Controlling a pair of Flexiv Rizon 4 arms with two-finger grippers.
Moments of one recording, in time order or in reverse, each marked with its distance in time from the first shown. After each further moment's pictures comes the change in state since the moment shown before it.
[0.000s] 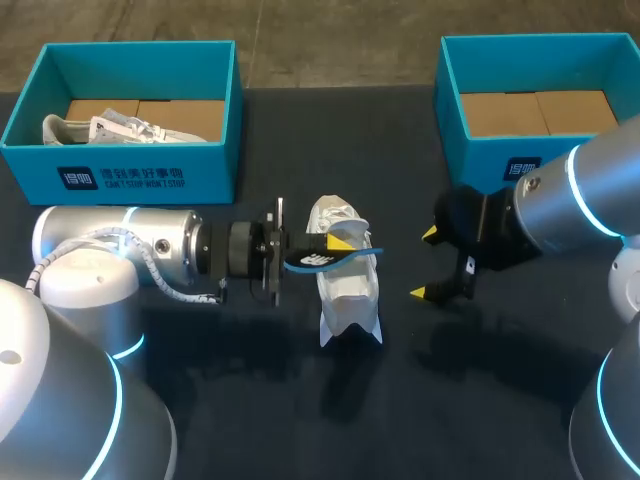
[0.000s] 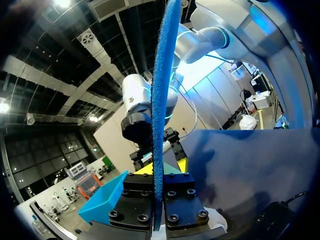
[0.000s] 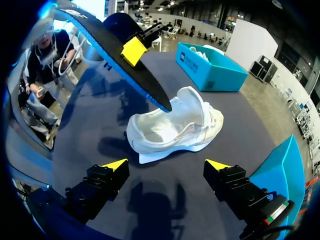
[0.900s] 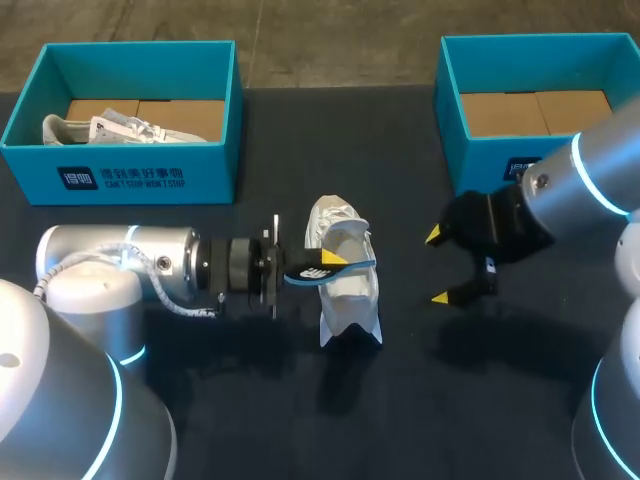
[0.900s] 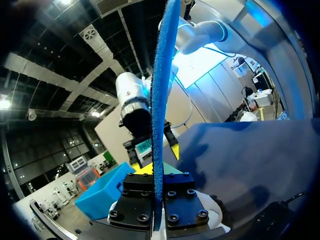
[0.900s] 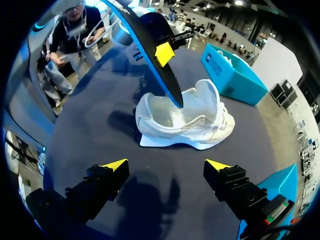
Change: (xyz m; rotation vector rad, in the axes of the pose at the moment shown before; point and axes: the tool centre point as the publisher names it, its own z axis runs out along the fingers) left arm 0.017 0.035 -0.008 -0.037 -0.017 -0.017; right arm -0.011 -0.021 0.002 0.037 0.095 -0.270
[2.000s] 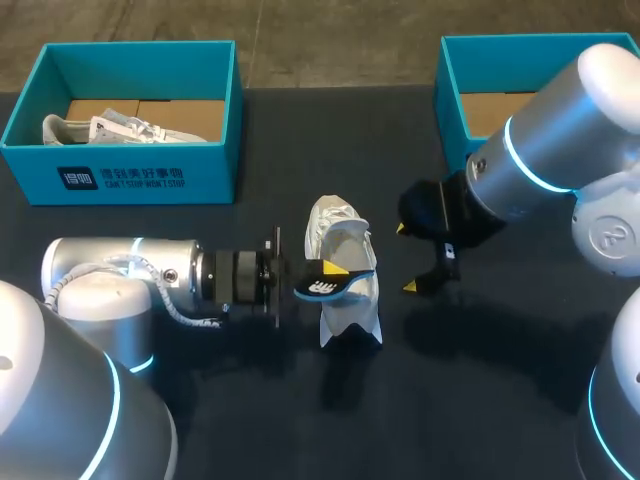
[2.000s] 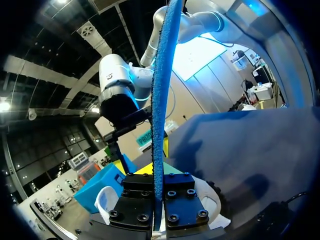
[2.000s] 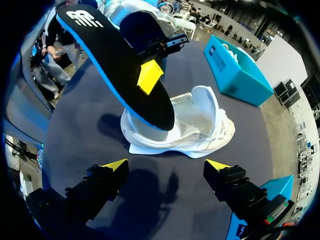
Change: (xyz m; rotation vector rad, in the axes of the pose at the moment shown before) left arm 0.012 0.030 0.000 -0.057 -0.010 0.014; right arm -0.020 0.028 0.021 0.102 0.007 -0.028
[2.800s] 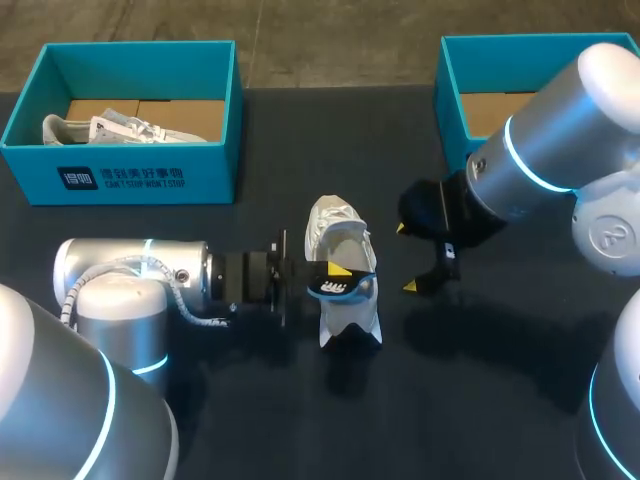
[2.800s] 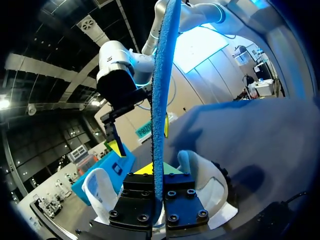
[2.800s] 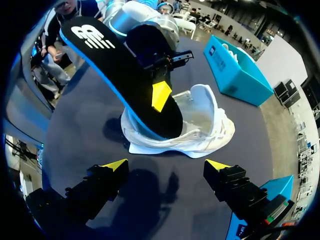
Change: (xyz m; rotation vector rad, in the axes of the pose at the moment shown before) left arm 0.002 0.037 0.006 -0.065 0.006 -0.011; right arm 0.000 0.000 0.000 0.000 0.001 0.000
